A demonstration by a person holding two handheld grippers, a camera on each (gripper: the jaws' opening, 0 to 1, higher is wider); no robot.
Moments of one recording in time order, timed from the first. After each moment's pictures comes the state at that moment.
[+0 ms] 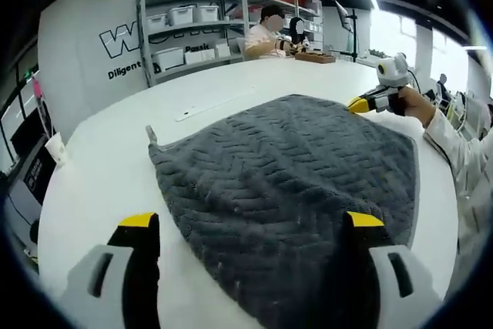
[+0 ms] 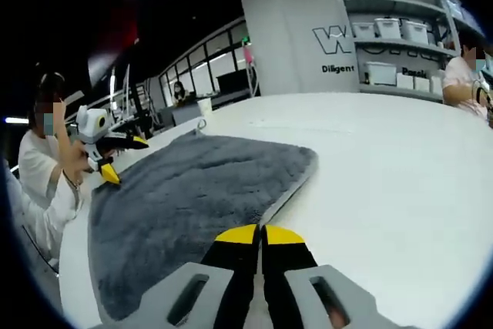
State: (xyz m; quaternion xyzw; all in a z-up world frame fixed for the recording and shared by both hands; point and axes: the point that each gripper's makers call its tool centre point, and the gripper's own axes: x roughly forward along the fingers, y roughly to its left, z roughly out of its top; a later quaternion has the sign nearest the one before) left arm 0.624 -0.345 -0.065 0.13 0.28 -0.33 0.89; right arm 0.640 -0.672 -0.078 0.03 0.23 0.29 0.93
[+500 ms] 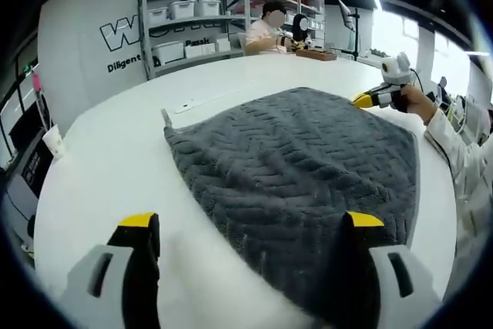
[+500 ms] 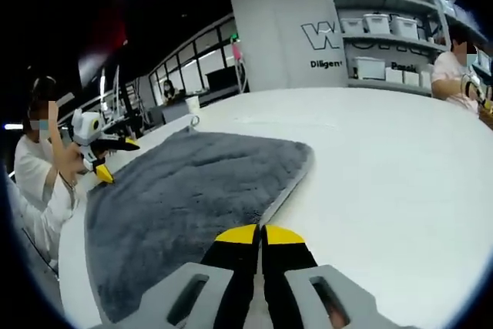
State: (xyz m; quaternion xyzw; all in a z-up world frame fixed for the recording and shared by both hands) left arm 0.623 -0.345 -0.071 0.12 0.29 -0.33 0.89; right arm 0.634 -0.703 -0.082 0.03 0.25 0.26 0.93
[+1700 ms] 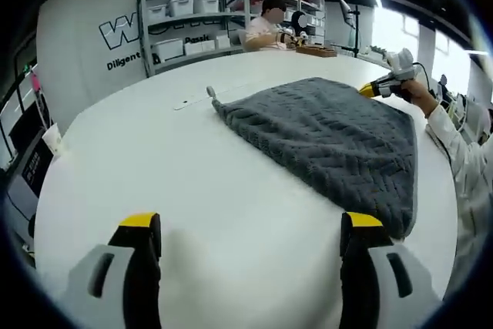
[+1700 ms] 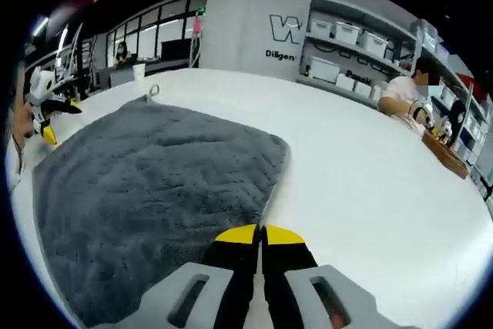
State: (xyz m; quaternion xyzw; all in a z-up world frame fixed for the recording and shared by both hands) left arm 0.623 -0.343 -0.075 0.13 0.30 -0.32 0.89; right arm 0.632 -0.806 -0.084 -0.12 0.28 0.08 0.95
